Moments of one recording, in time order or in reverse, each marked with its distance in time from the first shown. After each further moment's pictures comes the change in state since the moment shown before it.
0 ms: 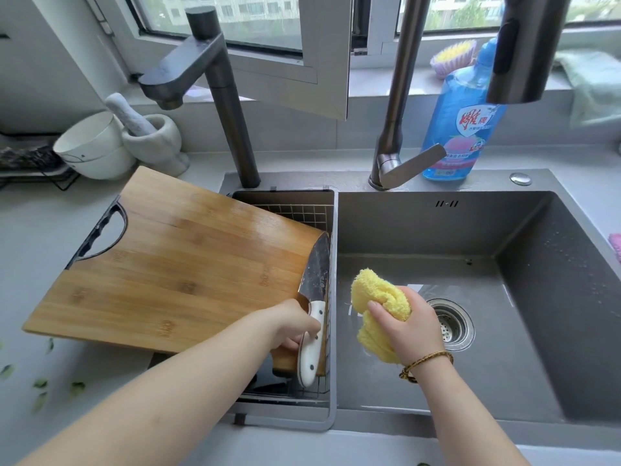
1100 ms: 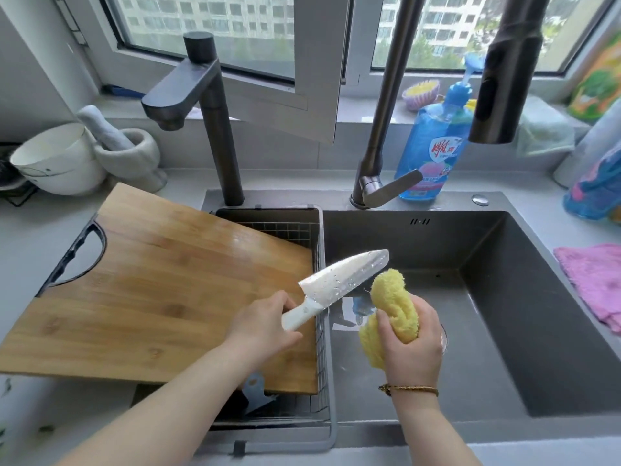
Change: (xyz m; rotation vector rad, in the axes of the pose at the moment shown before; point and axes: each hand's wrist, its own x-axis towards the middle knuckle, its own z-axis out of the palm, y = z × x) left_hand -0.043 -0.009 -0.030 0.517 0.406 0.513; right_hand -0.020 -0.009 0.022 0.112 0.553 -0.168
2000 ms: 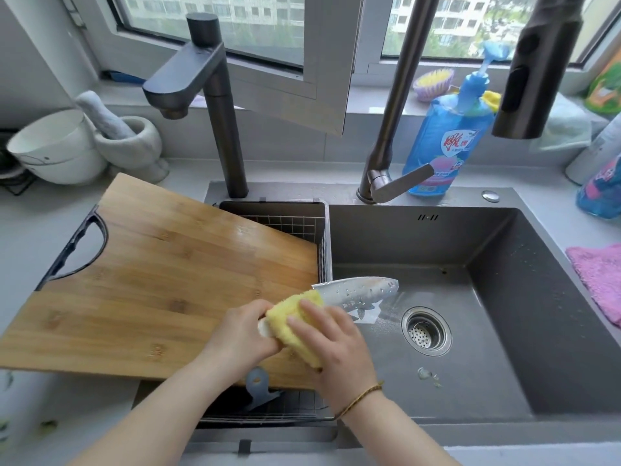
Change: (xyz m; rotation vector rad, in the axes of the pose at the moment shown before) left_hand -0.017 -0.028 -0.003 -0.326 0.046 -0.010; right_hand -0.028 0.014 0.052 -0.348 -0.422 -0.857
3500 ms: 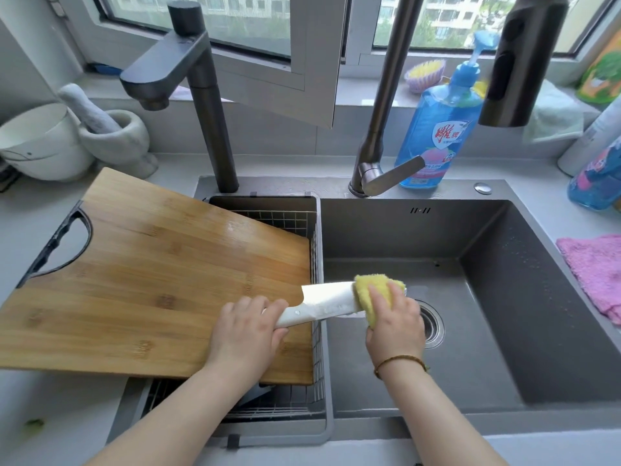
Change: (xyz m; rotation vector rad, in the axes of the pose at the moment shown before) left_hand 0.009 -0.012 0.037 0.699 0.367 0.419; right_hand -0.011 0.065 -0.025 -0.421 -0.170 0.543
